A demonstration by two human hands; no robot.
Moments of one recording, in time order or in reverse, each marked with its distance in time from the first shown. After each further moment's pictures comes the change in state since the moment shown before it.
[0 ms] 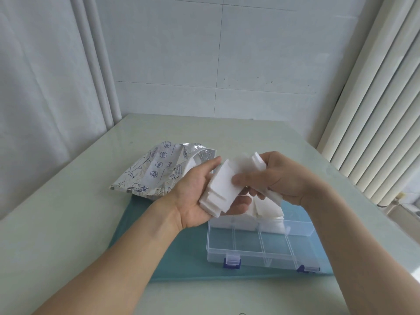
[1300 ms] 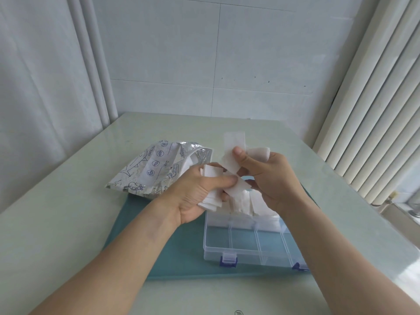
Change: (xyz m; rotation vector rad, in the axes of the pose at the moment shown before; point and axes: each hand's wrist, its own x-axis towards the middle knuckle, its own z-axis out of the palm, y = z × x) left_hand 0.002 -0.006 -0.002 0.215 0.129 0.274; right_hand 0.009 0.011 0.027 0.448 0.382 -0.036
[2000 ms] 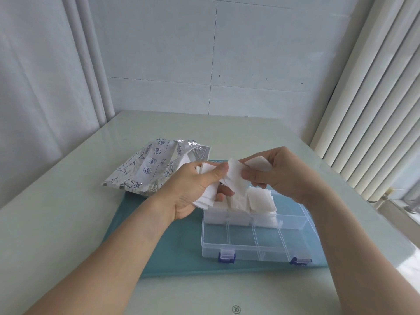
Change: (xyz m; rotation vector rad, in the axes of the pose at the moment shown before) left_hand -0.005 0.004 0.002 0.124 0.119 -0.011; right_hand -0.001 -0.013 -0.041 -0.561 -0.254 -0.142
